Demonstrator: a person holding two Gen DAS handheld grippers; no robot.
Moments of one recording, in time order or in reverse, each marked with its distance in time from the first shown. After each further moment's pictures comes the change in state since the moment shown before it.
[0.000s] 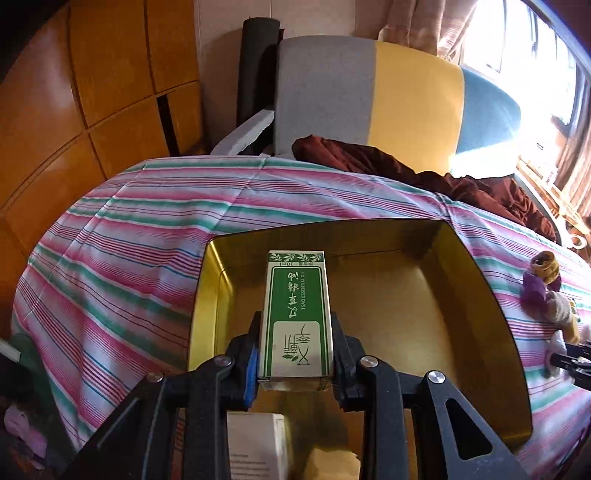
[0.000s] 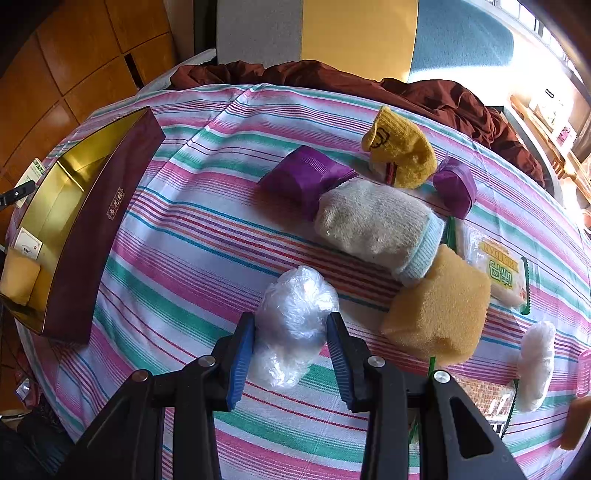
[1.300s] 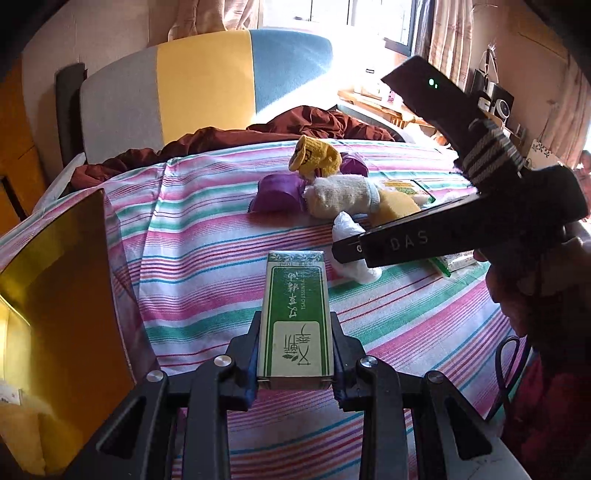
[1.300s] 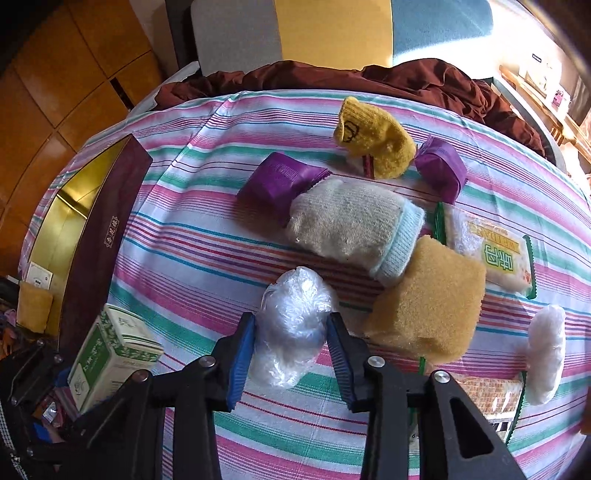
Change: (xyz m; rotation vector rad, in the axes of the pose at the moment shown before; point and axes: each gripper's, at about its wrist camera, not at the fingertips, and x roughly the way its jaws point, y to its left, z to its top) left arm -0.050 -0.276 -0.108 0.408 -0.013 -0.410; right arm -0.001 -0.024 0.005 0.110 0.004 0.074
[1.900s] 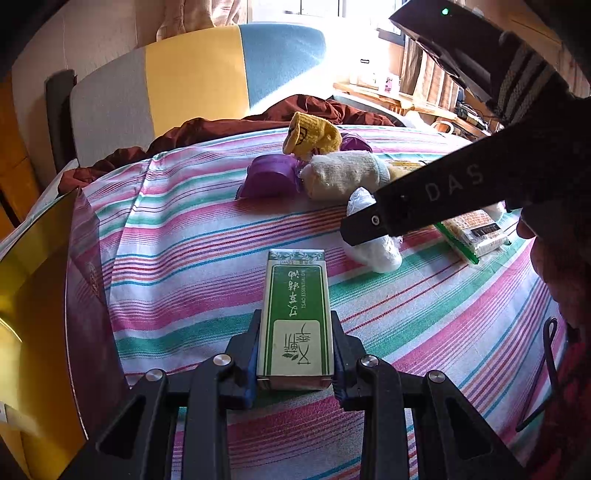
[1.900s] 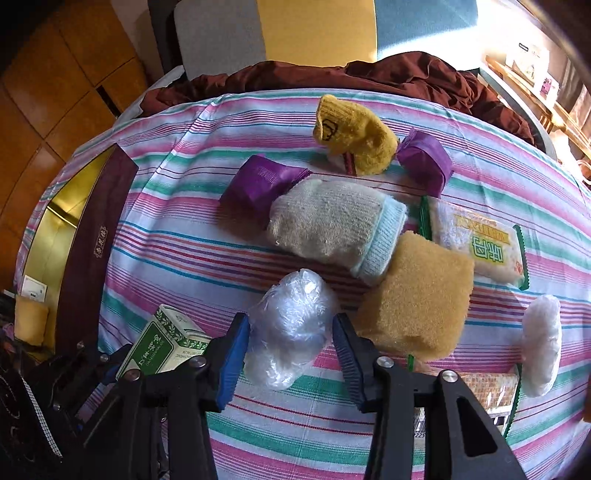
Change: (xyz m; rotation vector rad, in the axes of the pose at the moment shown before) left arm 0.048 -0.007 -0.005 0.046 0.009 0.014; right arm 0.003 -0.003 0.001 0.041 0.002 -0.022
